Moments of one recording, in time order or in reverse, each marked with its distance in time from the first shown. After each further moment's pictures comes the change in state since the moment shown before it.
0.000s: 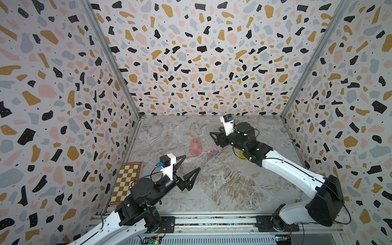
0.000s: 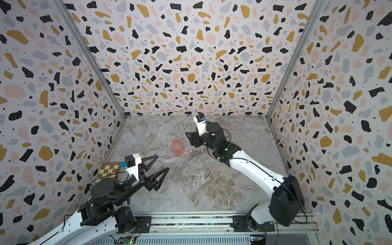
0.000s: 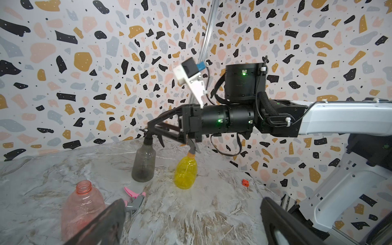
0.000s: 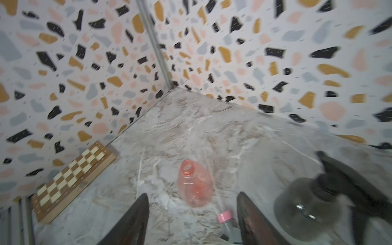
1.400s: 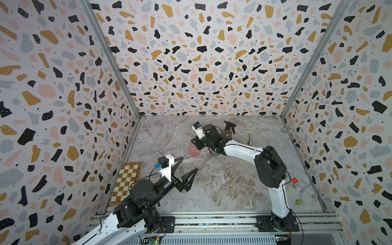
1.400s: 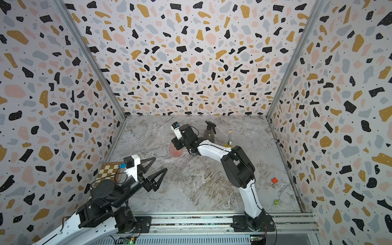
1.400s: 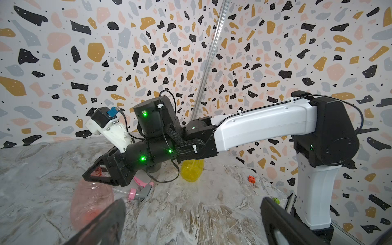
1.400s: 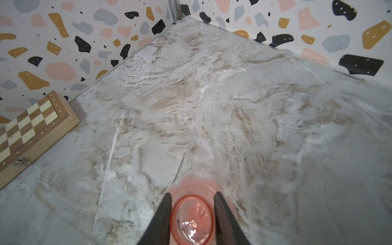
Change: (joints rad) left arm 0.000 -0.037 -0.012 -0.062 -0.041 -0.020; right arm 0.046 0.596 0.357 0.018 -0.051 -0.062
